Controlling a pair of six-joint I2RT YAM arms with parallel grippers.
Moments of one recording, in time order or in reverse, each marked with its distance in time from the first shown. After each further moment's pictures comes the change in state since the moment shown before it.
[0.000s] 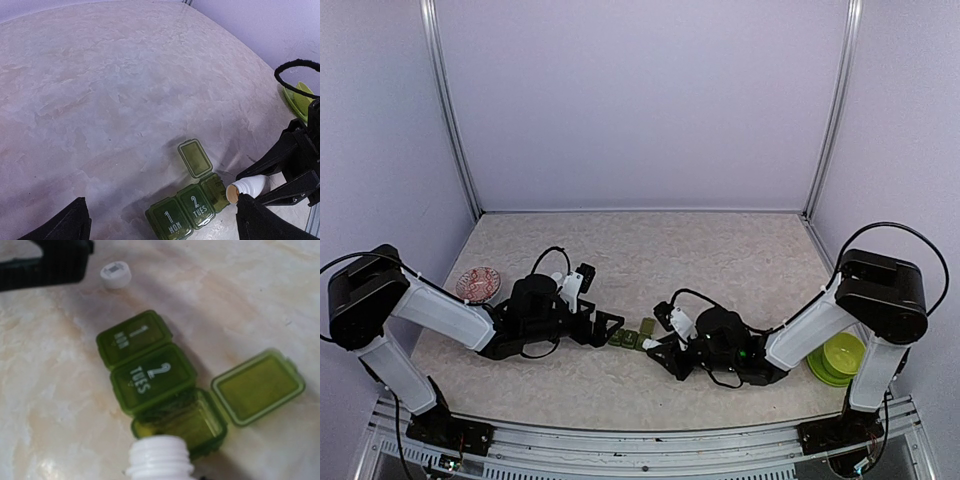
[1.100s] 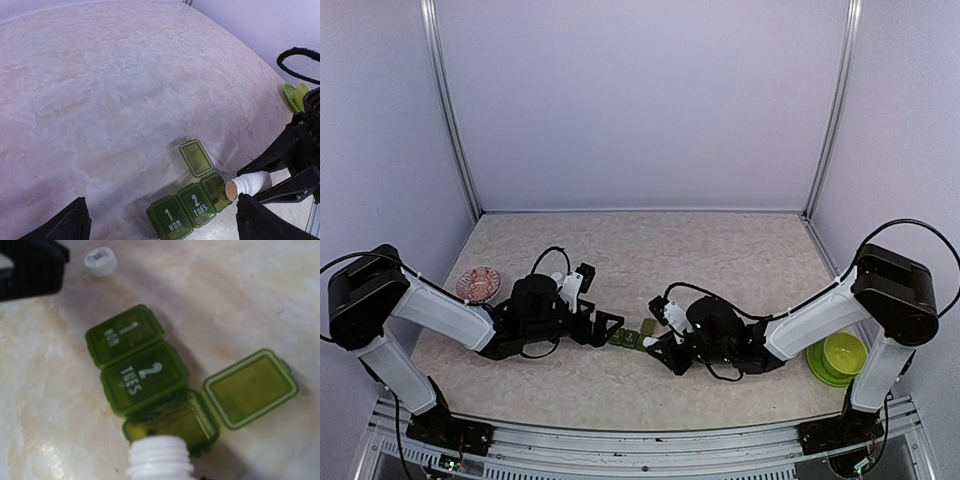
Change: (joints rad) left arm 0.000 0.000 0.000 0.000 -0.003 0.000; right arm -0.002 -0.057 0.100 -0.269 0.015 0.025
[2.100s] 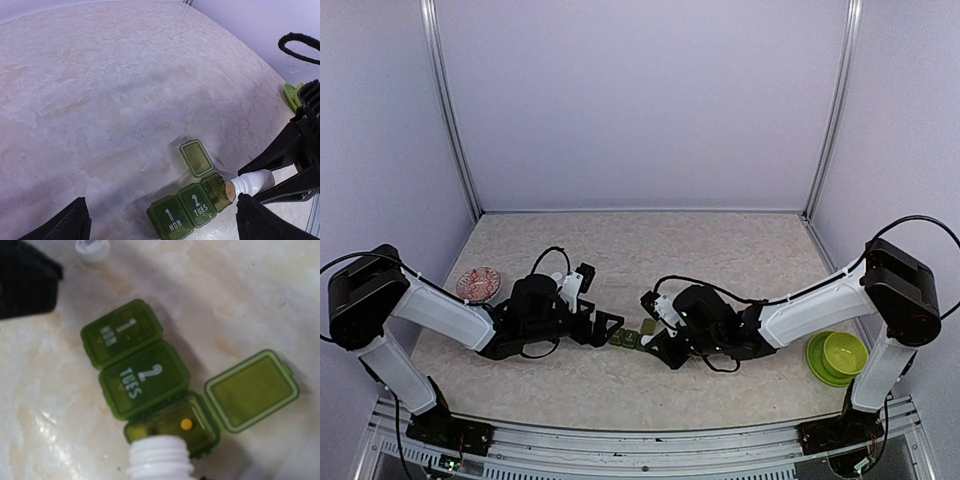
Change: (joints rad) left arm 0.000 0.000 0.000 0.000 0.000 0.000; right arm 0.000 -0.017 0.145 -0.286 0.000 0.008
